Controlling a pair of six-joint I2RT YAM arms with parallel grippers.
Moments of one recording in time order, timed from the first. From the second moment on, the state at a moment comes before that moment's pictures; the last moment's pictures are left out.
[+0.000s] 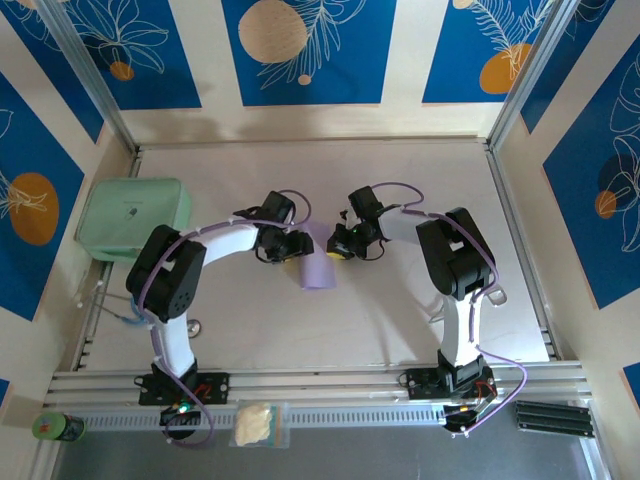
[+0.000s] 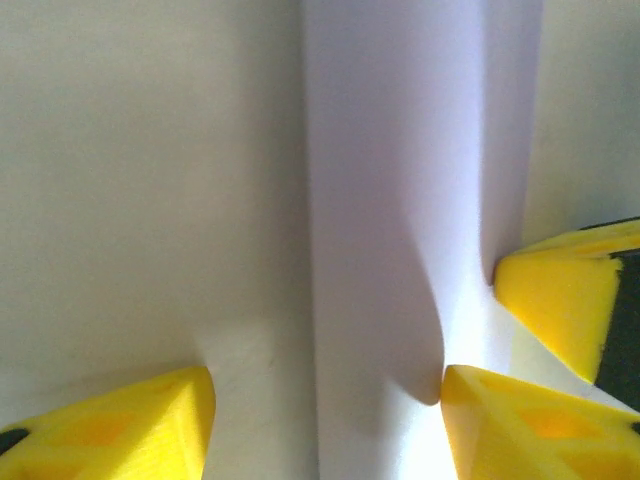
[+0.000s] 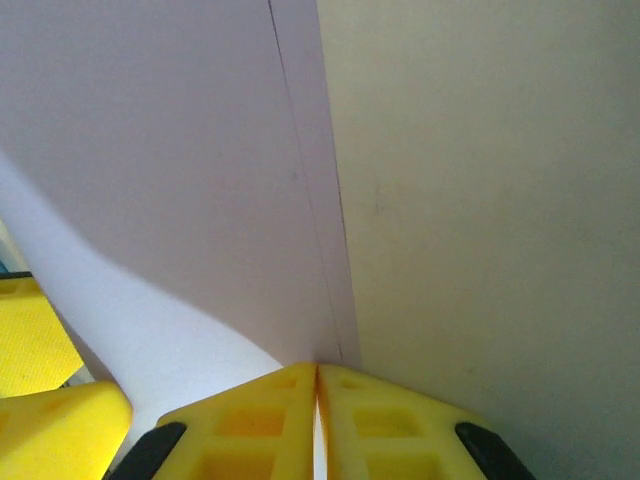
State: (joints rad) left arm -0.55 1.87 1.16 -0.42 0.28 -0.68; right arm 0.45 2.01 1.20 -0.37 -0.56 0.66
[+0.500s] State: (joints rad) left arm -0.56 1.88 1.16 -0.43 0.25 -0.74; right arm 0.44 2.00 1.20 -0.35 -0.59 0.70
